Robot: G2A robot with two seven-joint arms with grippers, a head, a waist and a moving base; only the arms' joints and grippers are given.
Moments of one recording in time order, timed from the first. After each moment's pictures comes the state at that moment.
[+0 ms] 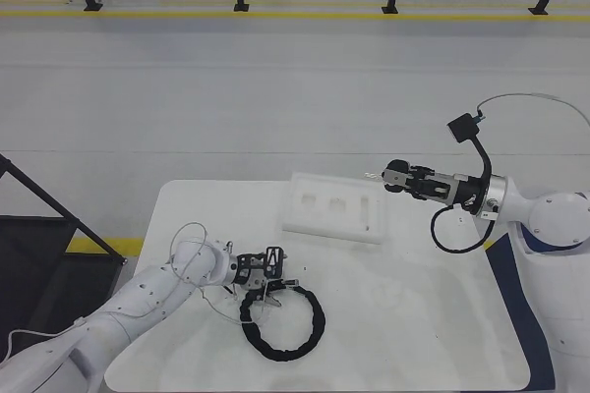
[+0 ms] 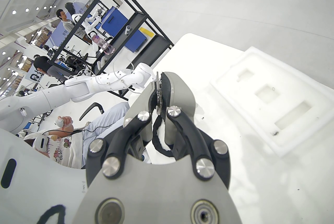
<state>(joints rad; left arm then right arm) 0.74 -1.03 -0.44 -1.04 1.54 -0.85 0.34 -0.93 -1.04 1.43 -1.64 0.06 -0.27 1.12</state>
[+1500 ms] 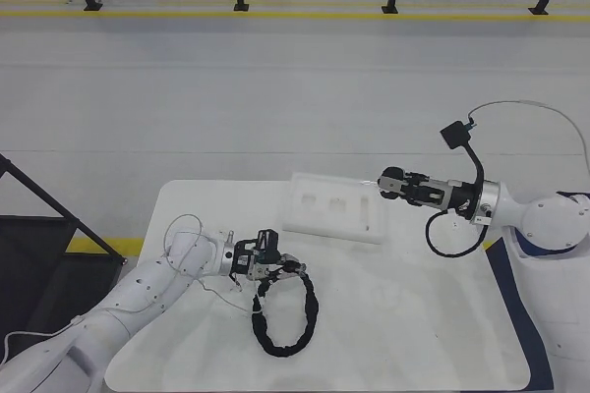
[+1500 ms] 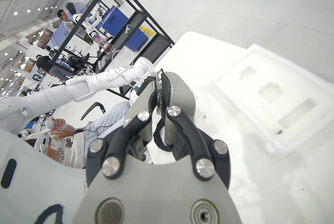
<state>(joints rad) 0.75 -1.02 -0.56 -1.08 1.58 -0.92 0.63 -0.96 -1.04 1.40 -1.65 0.03 -0.25 1.13</state>
